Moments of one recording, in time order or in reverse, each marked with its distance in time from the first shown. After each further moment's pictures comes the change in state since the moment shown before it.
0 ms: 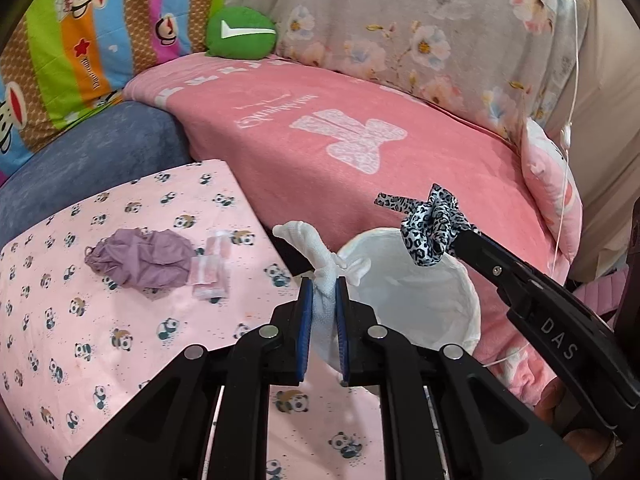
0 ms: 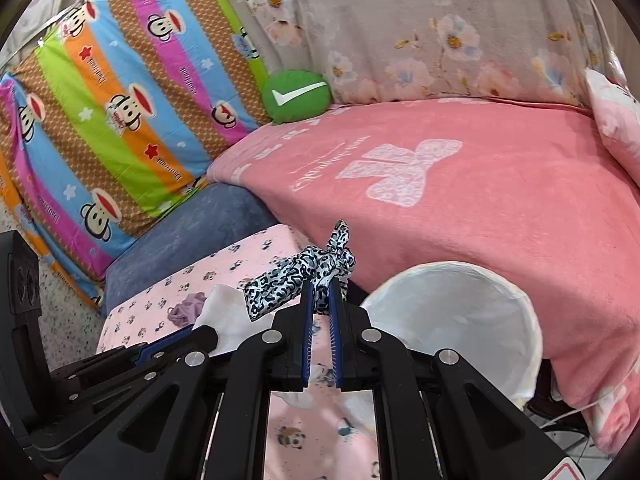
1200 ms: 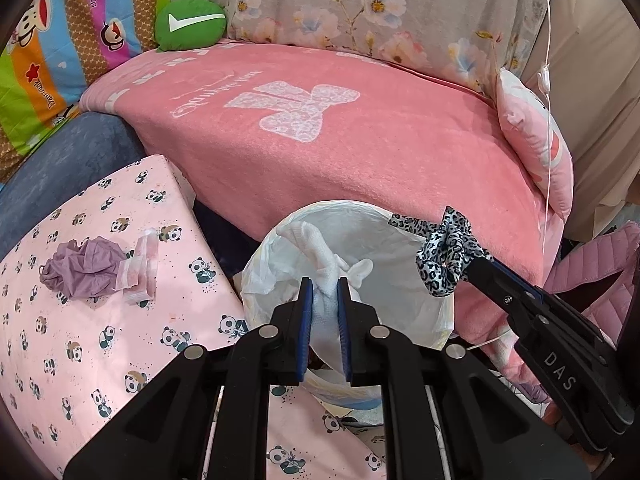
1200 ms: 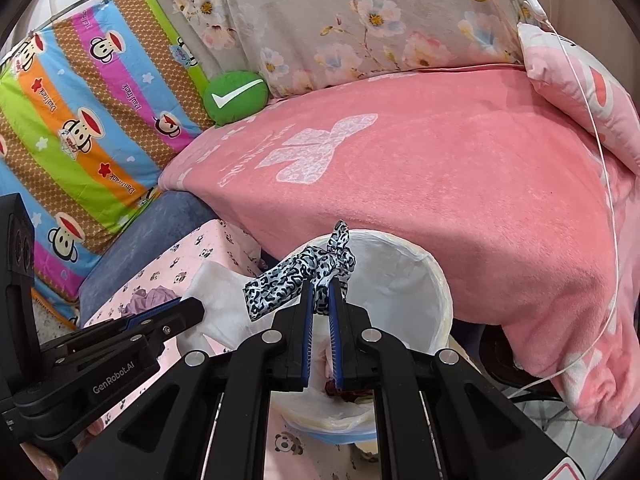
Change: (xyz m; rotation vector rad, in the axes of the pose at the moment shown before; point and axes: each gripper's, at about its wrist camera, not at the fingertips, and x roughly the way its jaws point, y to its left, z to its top) left arm 0.044 -0.072 -0.004 0.107 0.087 -0.030; right arm -0.018 -0.100 -0.024 0.114 0.026 -0.104
